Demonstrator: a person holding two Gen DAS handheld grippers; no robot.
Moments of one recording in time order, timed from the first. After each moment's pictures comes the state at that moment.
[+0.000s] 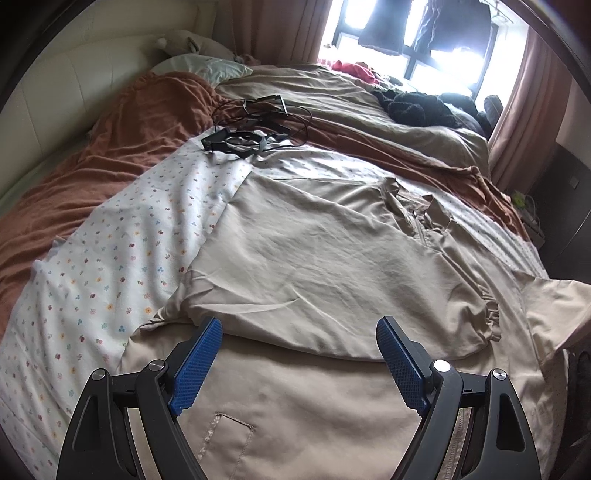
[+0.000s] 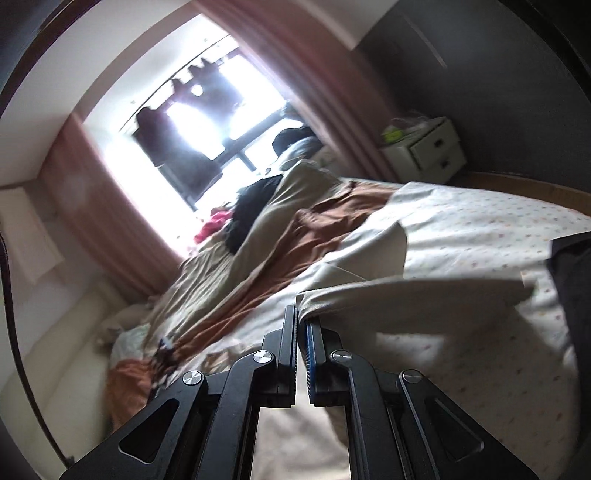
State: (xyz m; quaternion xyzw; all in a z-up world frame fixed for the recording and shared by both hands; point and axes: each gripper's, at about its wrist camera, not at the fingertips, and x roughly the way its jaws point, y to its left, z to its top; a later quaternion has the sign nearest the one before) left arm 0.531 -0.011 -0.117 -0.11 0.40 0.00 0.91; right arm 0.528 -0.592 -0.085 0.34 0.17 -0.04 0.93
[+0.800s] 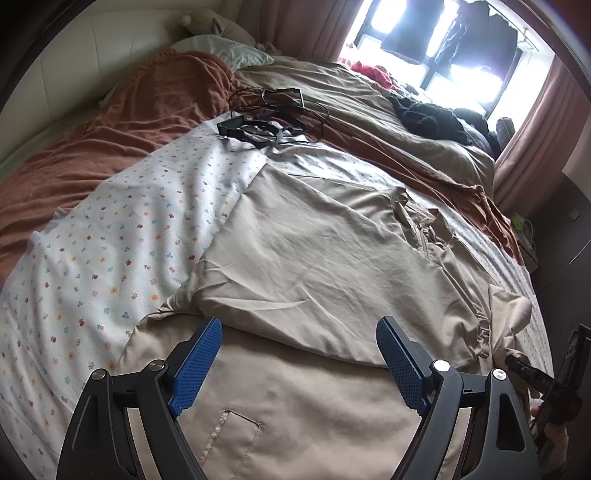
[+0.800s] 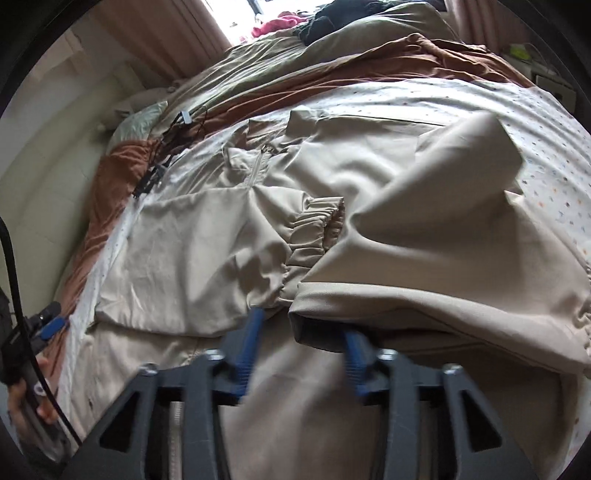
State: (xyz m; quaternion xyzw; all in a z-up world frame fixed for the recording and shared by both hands) left arm 0.535 0.015 -0.119 -0.16 0.42 0.01 0.90; right arm 0.630 -0.395 -0.198 0.17 0.46 0.10 0.86
